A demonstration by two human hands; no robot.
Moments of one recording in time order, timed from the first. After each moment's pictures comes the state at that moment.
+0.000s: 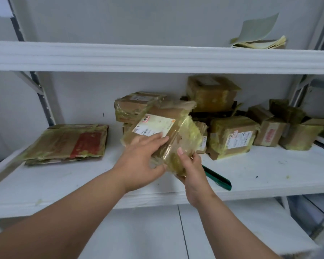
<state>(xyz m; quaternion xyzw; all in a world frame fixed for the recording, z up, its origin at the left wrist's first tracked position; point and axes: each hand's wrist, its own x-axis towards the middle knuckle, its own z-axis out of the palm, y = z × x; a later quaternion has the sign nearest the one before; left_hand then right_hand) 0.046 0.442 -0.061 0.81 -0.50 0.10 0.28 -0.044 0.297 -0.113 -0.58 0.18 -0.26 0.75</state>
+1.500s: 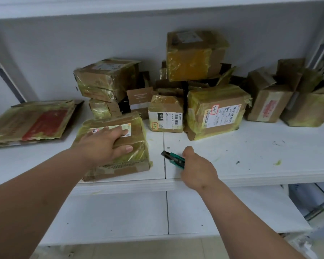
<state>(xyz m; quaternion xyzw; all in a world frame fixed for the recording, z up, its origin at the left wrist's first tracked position) 0.089 0.344 -0.100 0.94 -0.33 -0.06 0.01 -0.081 0.128 -0.164 -0.94 0.25 -0.01 0.22</state>
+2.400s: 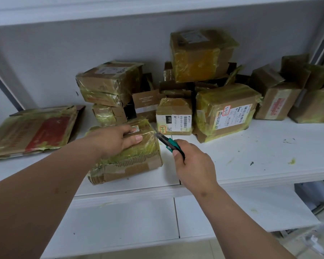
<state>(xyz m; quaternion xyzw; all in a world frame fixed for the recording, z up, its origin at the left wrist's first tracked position) 0.122 0.334 -0.075 0.93 -0.34 -0.09 0.04 -0.051 0.172 -0.158 -0.91 0.20 -0.26 0.26</state>
